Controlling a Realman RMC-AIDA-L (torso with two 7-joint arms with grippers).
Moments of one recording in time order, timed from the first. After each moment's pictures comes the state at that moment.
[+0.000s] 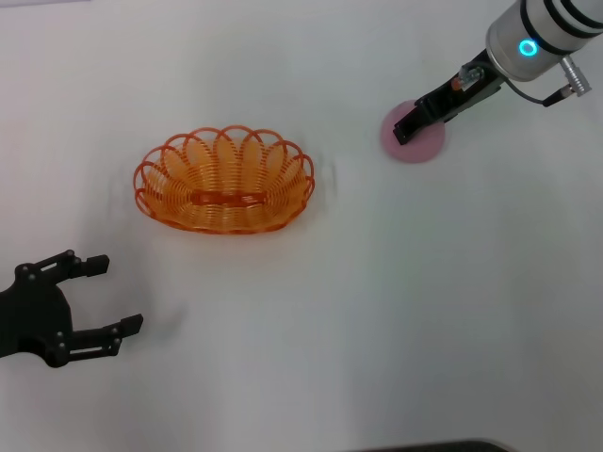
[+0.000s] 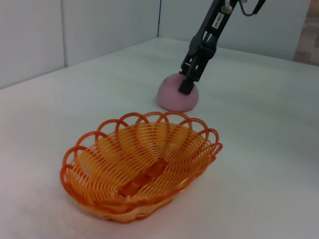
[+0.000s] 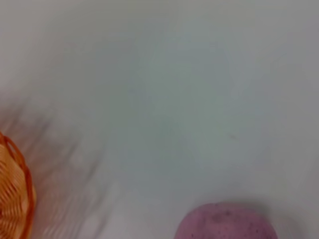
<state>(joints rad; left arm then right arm) -0.24 -2.15 0.59 0.83 2.20 1.64 -1.08 0.90 2.09 -1.03 -0.76 -2.79 -1.25 2.62</state>
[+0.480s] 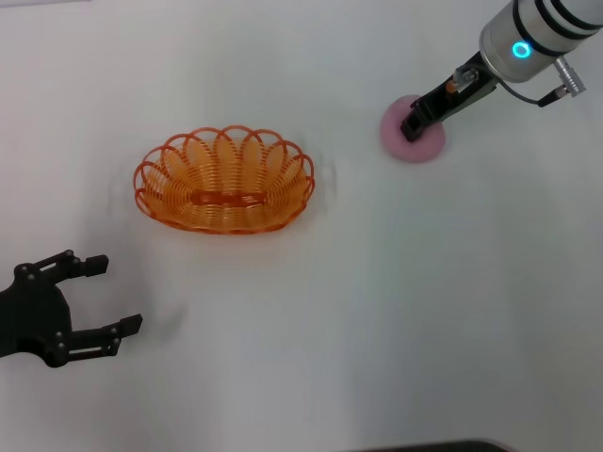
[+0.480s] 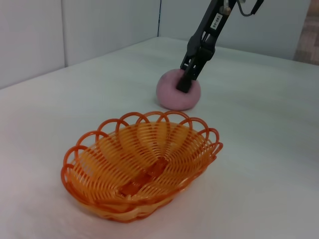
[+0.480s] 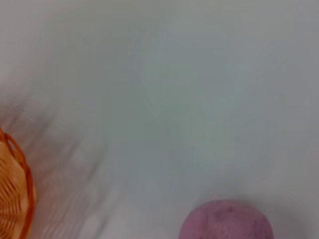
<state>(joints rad) -0.24 -2.15 0.59 0.83 2.20 1.64 -1.08 0.90 2.09 -1.06 -0.76 -2.79 -1.24 2.62</state>
